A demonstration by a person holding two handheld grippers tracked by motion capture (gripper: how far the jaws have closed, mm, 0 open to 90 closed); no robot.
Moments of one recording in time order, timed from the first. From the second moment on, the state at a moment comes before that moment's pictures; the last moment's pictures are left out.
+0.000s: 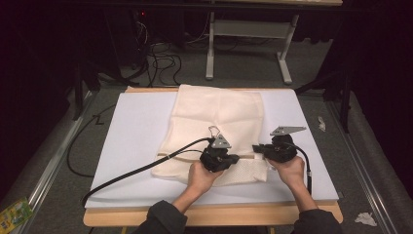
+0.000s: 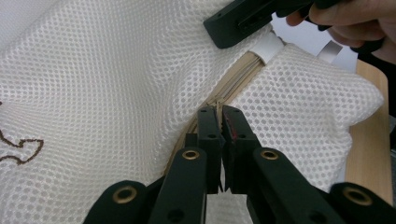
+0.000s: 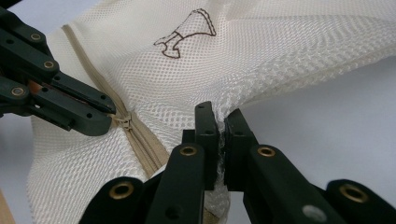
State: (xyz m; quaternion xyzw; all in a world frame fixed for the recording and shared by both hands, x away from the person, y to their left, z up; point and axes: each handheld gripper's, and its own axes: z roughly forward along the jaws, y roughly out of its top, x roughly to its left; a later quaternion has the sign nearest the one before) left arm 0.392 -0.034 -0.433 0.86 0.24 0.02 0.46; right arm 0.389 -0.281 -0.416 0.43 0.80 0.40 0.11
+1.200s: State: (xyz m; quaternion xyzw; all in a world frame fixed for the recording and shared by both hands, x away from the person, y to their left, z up) left arm 0.395 -0.005 -0.426 0.85 0.26 0.03 0.46; right arm 0.387 -0.292 -0.422 0.44 0.80 0.40 0.12
